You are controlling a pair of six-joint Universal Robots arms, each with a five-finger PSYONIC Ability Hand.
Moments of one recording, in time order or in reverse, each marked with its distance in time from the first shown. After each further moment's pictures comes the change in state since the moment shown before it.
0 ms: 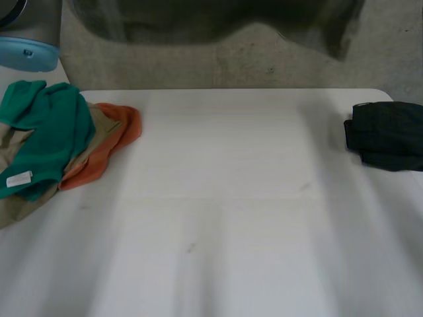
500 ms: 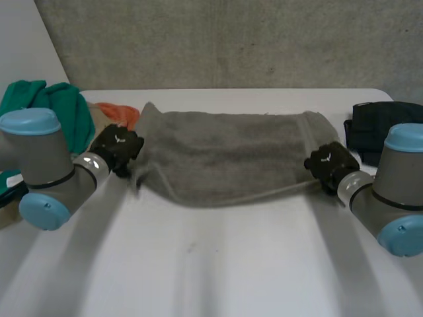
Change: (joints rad) left arm 0.136 -0.011 -1.019 0.002 0.230 0.342; right arm -0.016 0.183 0.701 0.152 -0.167 -0.129; left_hand -0.401 -0.452 -0.439 -0.443 -0.425; right_hand 0.000 0.000 0.004 0.001 0.000
